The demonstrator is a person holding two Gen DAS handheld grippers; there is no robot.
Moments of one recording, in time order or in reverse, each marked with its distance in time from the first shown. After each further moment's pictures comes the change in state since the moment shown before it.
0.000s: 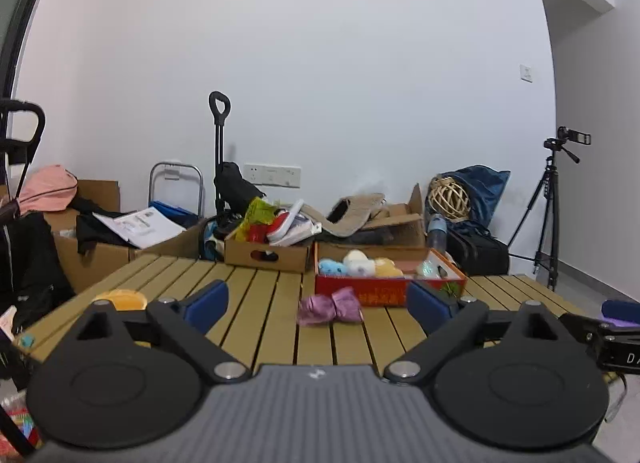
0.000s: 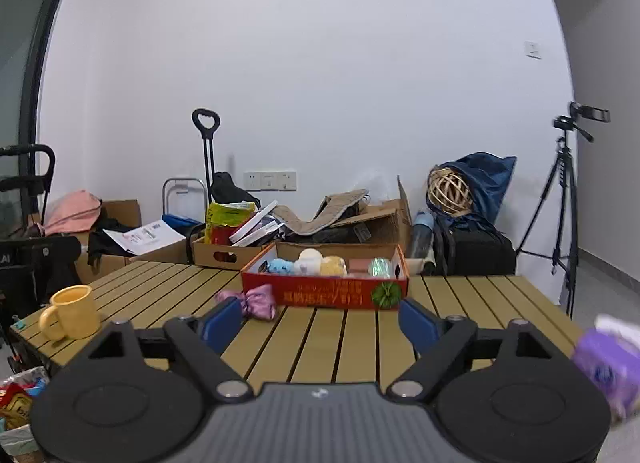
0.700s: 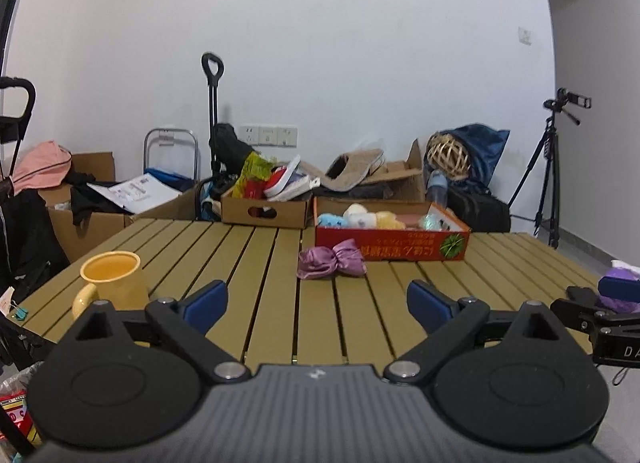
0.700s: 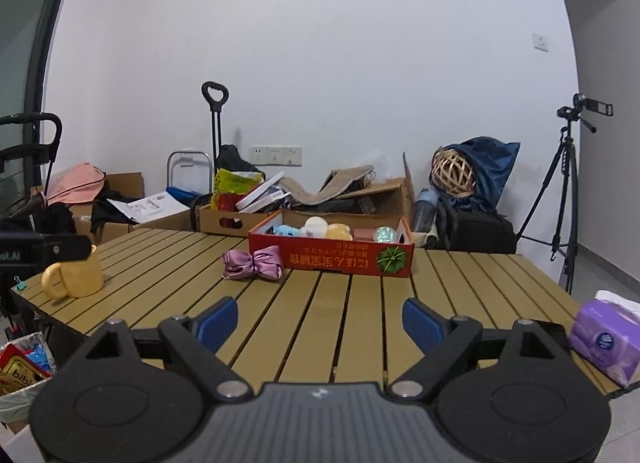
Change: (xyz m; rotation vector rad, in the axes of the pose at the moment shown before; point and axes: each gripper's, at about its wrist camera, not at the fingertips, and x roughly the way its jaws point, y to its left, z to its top) left arm 0.036 0.006 -0.025 0.025 0.115 0.009; right arm 0.025 0.015 -0.023 -0.063 0.071 0.018
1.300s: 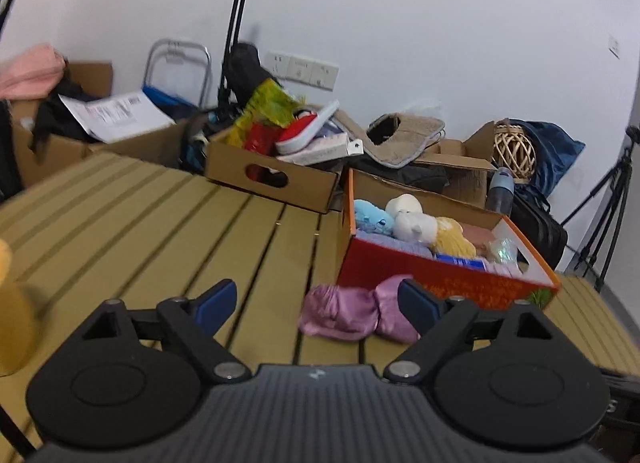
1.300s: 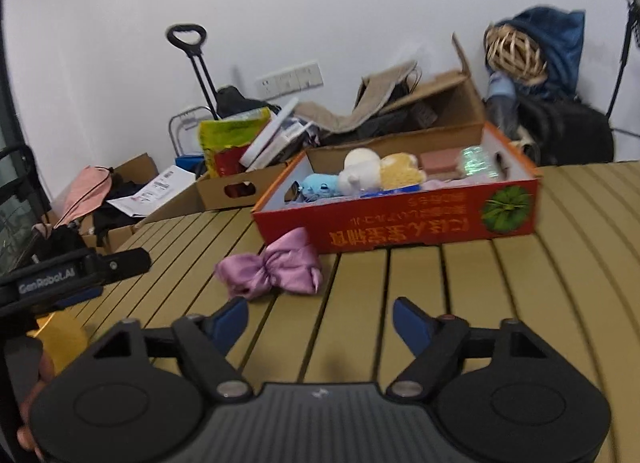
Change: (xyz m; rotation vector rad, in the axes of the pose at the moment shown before) left arm 0.276 0.039 0.048 -0.240 0.178 0.010; right arm 0.297 -0.016 0.048 0.271 0.255 0.197
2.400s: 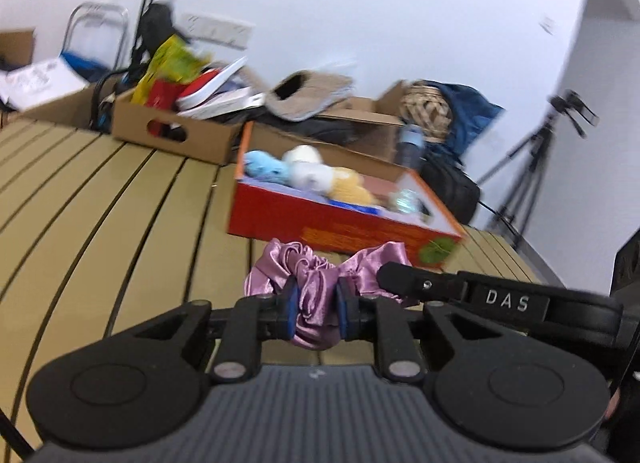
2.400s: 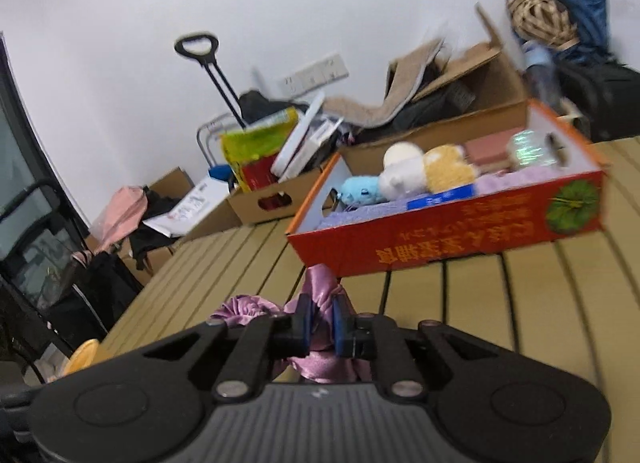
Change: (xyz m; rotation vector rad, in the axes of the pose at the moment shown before) left arm -0.043 -0.041 -0.030 0.073 0.108 -0.258; right arm -0.024 -0.002 0.009 0.089 0.014 0.133
